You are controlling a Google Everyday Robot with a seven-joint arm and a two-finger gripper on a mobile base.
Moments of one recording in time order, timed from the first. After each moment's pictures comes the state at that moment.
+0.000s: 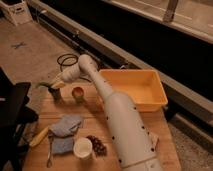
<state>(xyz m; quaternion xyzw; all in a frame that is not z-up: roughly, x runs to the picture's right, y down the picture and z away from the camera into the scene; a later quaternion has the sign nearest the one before) -0.303 -0.031 0.894 -0.30 -0.52 0.07 0.79</state>
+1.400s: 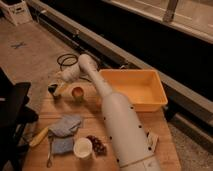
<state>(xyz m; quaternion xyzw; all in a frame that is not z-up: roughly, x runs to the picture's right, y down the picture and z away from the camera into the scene) -0.303 -0.028 0.893 -0.31 -0.52 0.06 0.80</state>
